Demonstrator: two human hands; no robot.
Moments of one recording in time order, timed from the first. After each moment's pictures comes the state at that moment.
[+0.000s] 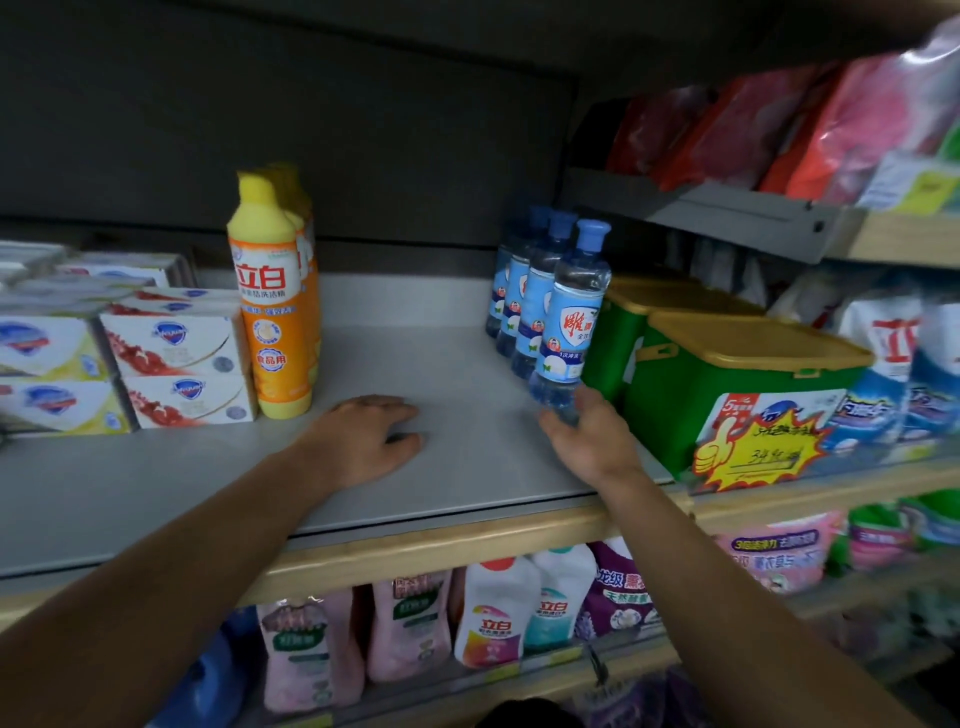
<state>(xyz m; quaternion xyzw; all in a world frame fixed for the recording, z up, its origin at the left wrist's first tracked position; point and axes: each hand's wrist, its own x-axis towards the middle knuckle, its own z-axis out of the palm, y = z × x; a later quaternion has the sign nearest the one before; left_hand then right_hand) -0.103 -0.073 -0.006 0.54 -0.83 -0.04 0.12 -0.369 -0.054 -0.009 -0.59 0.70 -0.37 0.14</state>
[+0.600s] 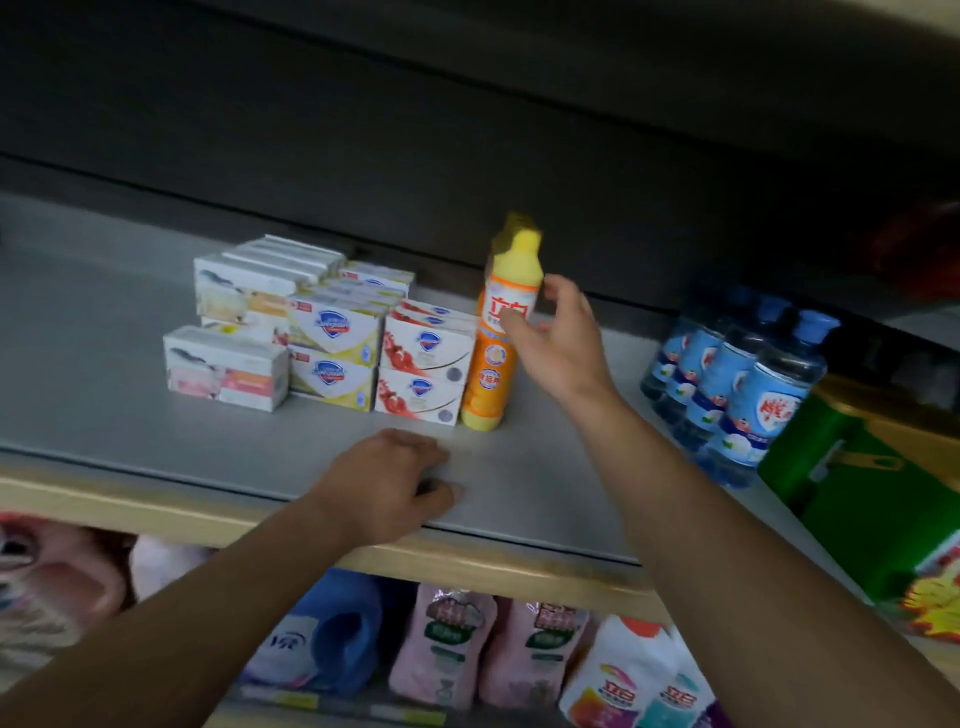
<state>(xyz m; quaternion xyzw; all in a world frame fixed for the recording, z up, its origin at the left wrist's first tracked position) 0.045 0.014 -0.021 0.60 -0.77 -0.03 0.22 -0.122 -0.087 0.091 -0.72 0.49 -0.48 0.13</state>
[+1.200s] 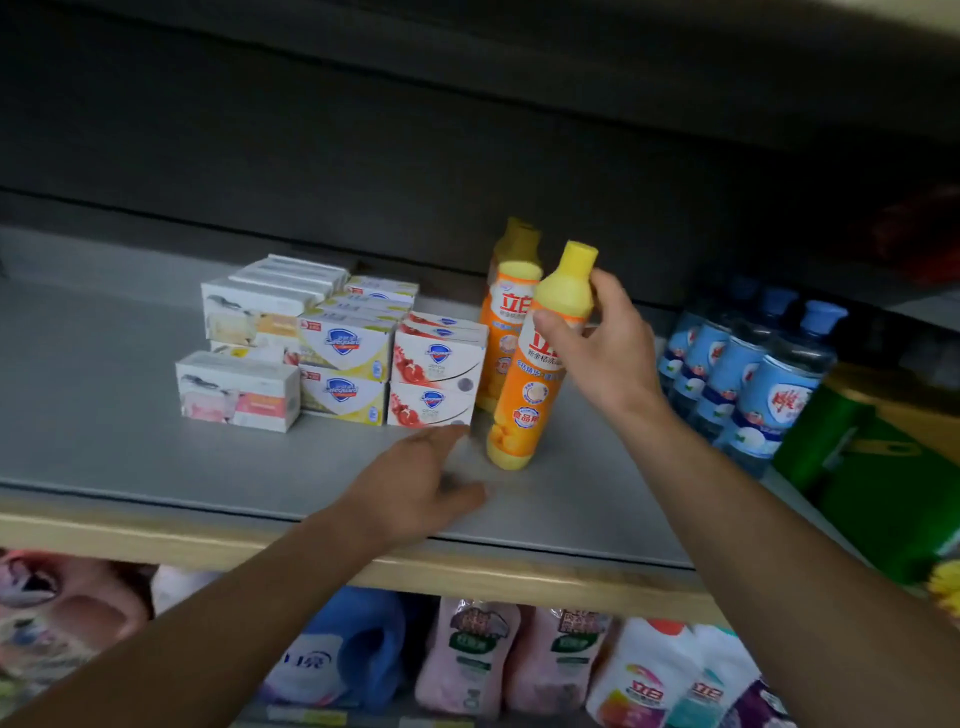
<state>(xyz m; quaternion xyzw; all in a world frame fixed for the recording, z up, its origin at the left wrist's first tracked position) 0.039 0.011 -0.005 0.58 -0.75 -0.13 0.28 -0.145 -0.062 0.100 -0.70 0.46 -0.53 0.13</state>
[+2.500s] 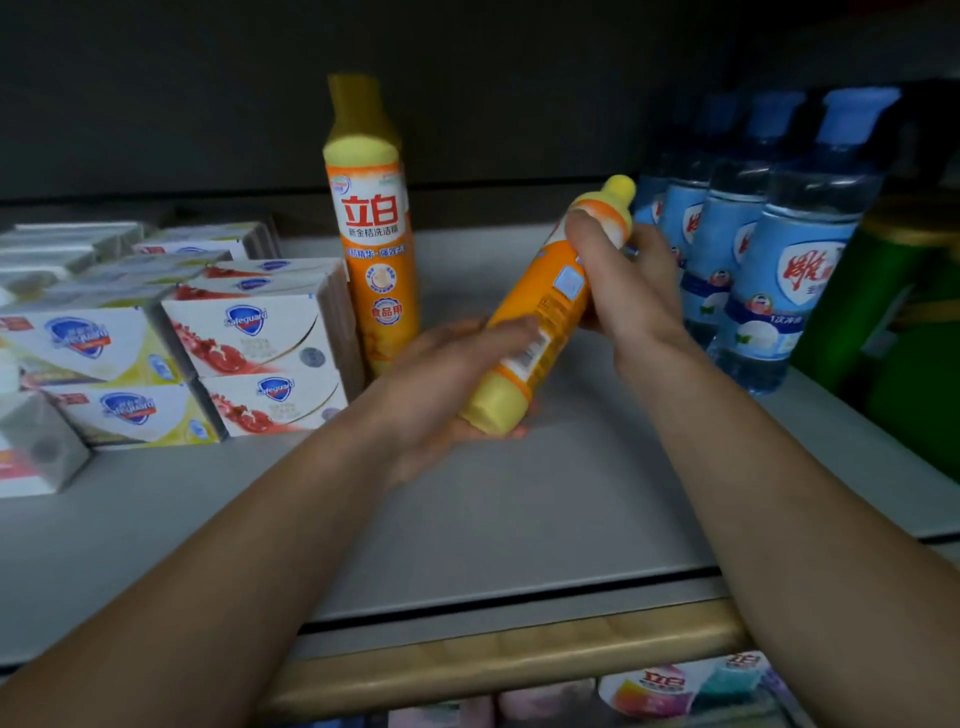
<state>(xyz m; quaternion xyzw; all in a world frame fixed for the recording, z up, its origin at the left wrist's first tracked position) -0.080 -0.086 0.031 0.43 -0.53 -0.58 0.43 -0.237 -0.165 0.039 -0.45 0.50 -0.64 0.36</state>
